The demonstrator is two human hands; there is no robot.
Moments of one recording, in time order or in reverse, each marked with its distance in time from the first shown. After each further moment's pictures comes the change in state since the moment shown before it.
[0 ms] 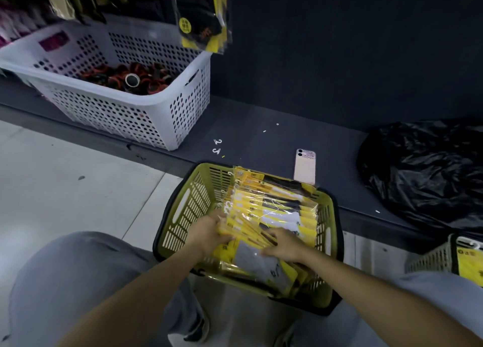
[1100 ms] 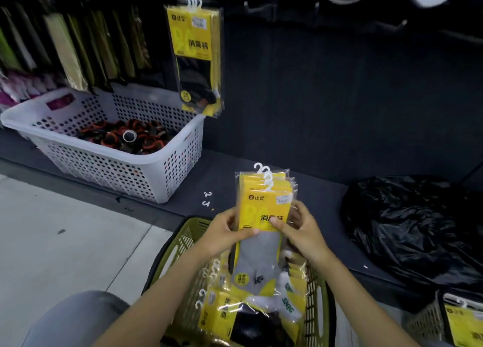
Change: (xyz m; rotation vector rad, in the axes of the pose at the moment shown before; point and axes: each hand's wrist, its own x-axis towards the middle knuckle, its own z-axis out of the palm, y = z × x) left_hand 0.040 0.113 -0.090 -0.866 -0.127 0.328; right_hand -0.047 -0.082 -0.124 0.724 0.608 -0.493
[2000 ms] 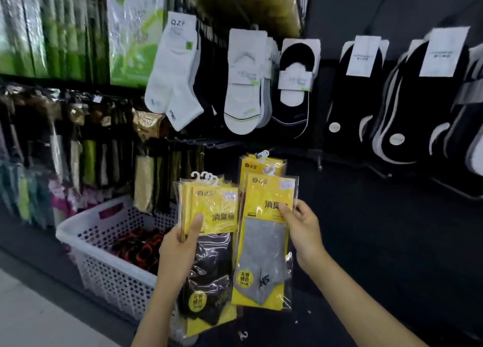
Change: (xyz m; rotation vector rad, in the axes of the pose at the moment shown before) left_hand 0.040 0.151 -0.228 0.147 0.830 0.409; right_hand 0.176 -0.209 0.155 0.242 0.105 -0.269
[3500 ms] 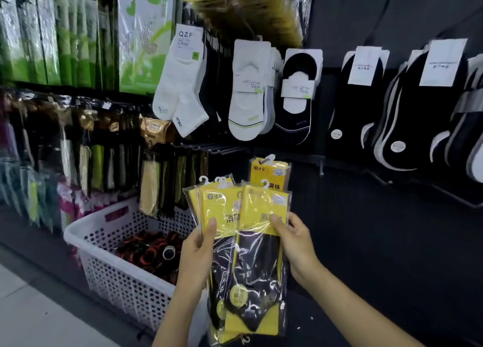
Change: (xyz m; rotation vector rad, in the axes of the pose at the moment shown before) left_hand -0.019 0.026 0.017 -0.161 -0.040 -0.041; right_hand -0.012 0.007 0.009 -0.024 -0.081 0.118
